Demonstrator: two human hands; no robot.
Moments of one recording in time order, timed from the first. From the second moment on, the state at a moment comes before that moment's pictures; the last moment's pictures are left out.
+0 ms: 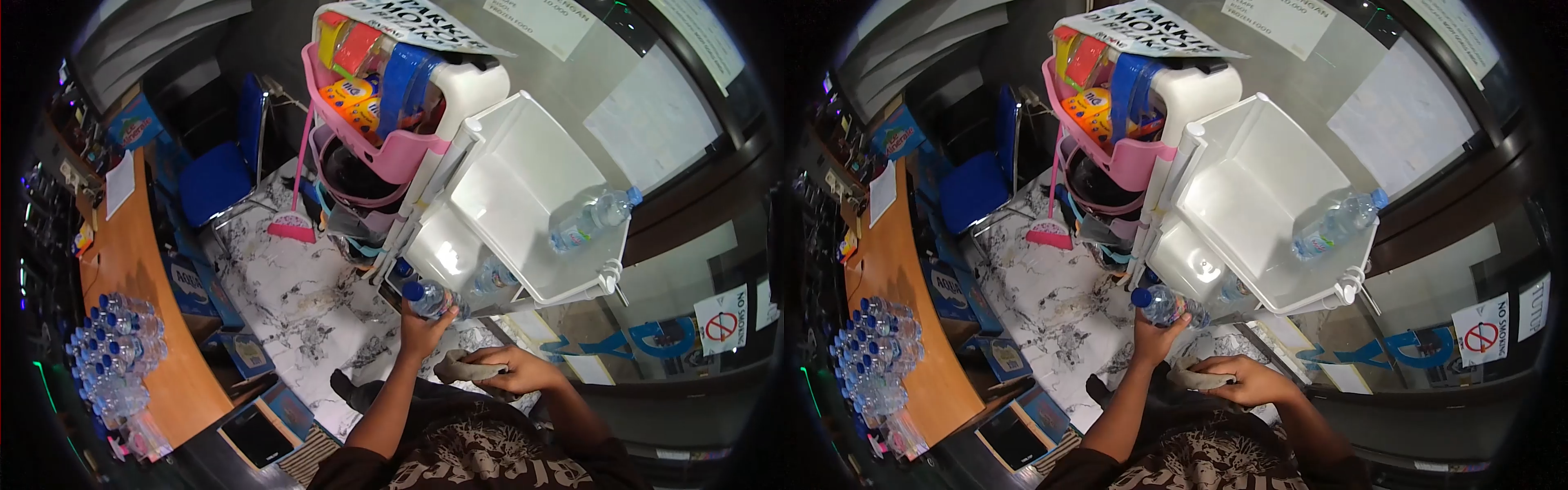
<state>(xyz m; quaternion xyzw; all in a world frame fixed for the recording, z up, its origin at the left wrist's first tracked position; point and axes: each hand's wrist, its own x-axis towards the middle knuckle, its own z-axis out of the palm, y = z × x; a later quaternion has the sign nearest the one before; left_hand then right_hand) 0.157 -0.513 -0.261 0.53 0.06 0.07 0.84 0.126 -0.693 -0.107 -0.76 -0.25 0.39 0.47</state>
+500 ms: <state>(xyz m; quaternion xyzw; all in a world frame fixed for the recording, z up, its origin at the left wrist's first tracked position) 0.302 -0.607 -0.331 0.66 0.03 0.10 0.74 0.144 -0.735 -0.137 -0.78 -0.26 0.40 0.41</state>
